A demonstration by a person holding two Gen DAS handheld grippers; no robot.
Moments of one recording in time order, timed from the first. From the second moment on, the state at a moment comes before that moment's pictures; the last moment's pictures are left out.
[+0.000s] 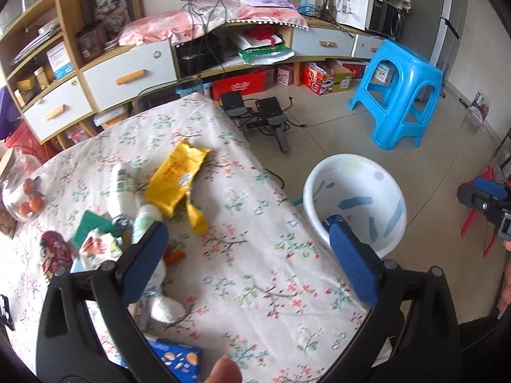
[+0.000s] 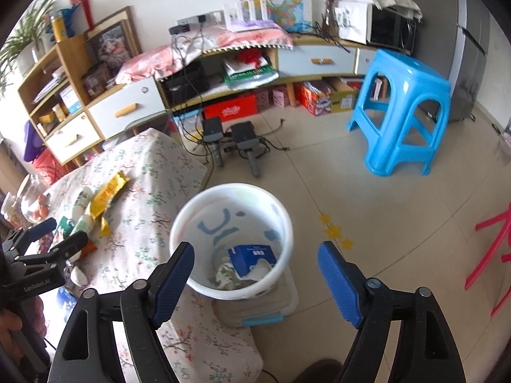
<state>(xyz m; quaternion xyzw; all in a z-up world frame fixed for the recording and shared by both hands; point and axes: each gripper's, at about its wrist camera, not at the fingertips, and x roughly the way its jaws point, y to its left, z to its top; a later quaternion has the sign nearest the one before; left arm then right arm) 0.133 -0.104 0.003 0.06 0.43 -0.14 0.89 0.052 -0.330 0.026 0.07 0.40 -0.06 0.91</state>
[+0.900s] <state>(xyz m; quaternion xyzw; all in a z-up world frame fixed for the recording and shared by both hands) 0.126 0.084 -0.037 -0.09 0.49 -0.04 0.87 0.097 -0.173 0.000 -0.02 0.43 0.03 0.90</state>
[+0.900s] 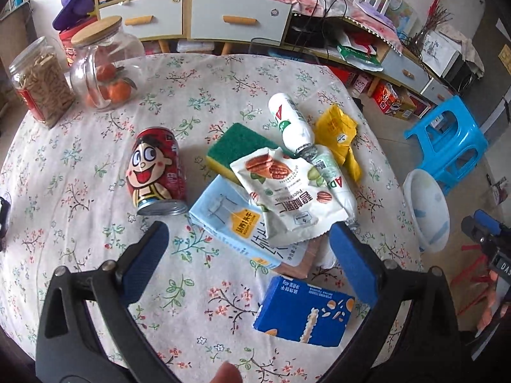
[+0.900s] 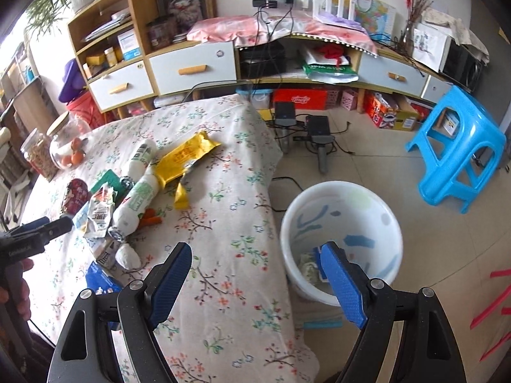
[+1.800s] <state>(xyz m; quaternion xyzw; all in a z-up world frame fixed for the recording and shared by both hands) 0.142 0.089 -0.040 -0.13 0.48 -0.04 0.87 0.163 -0.083 -0.040 -0.02 0.47 0.07 0.88</state>
